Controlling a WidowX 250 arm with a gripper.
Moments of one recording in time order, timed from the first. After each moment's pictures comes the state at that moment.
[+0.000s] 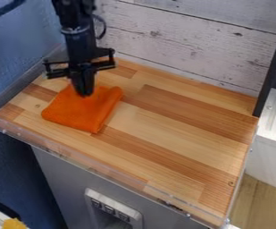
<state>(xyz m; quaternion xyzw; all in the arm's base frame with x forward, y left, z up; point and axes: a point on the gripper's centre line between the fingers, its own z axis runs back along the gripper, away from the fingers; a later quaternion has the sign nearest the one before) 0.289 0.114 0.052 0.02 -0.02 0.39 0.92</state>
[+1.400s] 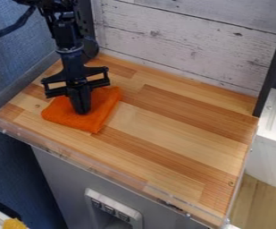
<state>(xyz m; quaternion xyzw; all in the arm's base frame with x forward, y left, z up) 0.282 0.119 0.019 -0.02 0.04 0.41 0.91</state>
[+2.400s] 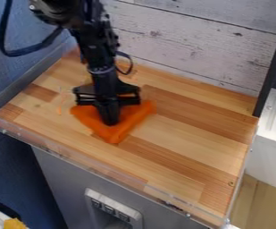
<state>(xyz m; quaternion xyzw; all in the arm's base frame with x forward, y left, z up) 0.289 0.047 0.008 -0.03 -0.03 0.18 0.98</state>
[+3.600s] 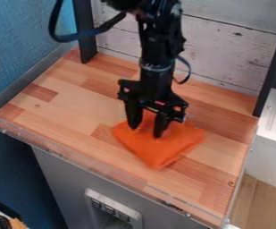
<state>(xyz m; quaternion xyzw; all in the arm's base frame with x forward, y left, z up) 0.285 -0.020 0.039 0.02 0.03 -0.01 1.00</state>
